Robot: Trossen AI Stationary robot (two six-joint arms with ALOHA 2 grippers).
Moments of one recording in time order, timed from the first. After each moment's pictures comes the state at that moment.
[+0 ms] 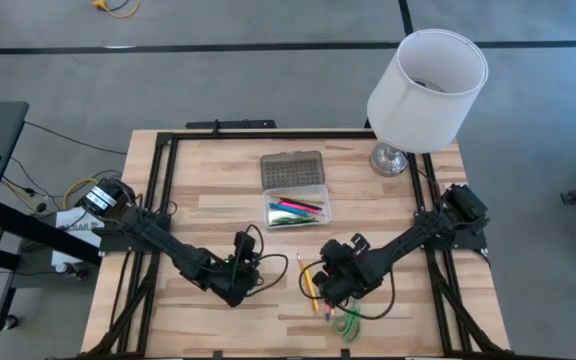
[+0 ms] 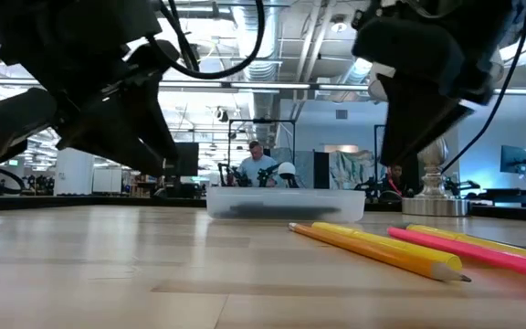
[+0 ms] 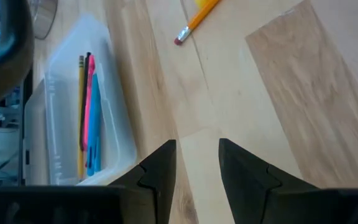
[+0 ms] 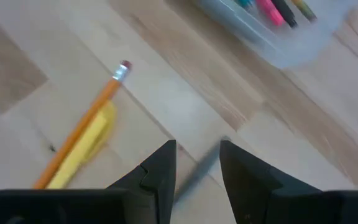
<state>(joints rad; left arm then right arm) -0.57 1.69 0.89 -0.27 -0.71 0.07 0.54 1.87 1.28 -0.92 0.54 1.24</state>
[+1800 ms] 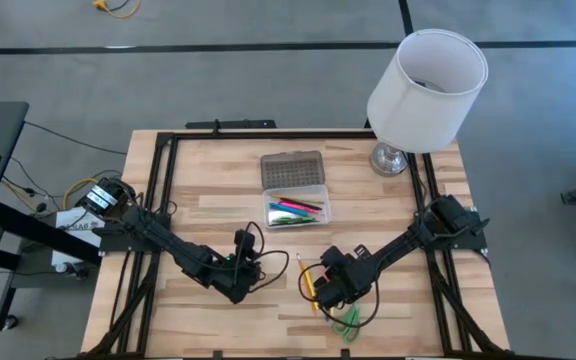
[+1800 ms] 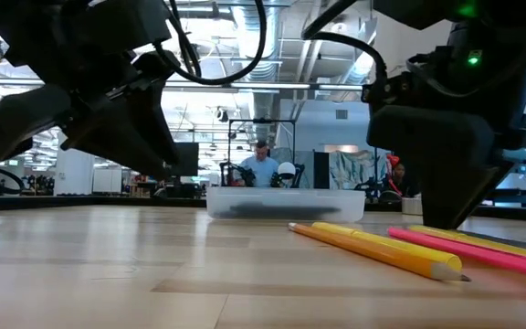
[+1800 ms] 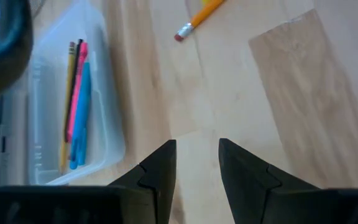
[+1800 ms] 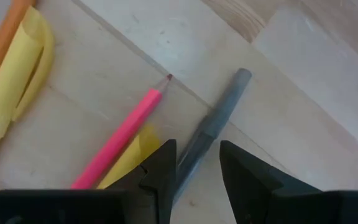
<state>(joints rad) -0.55 1.69 0.89 -0.27 -0.66 -0.01 0.54 2.01 1.29 -0.93 0.32 1.39</state>
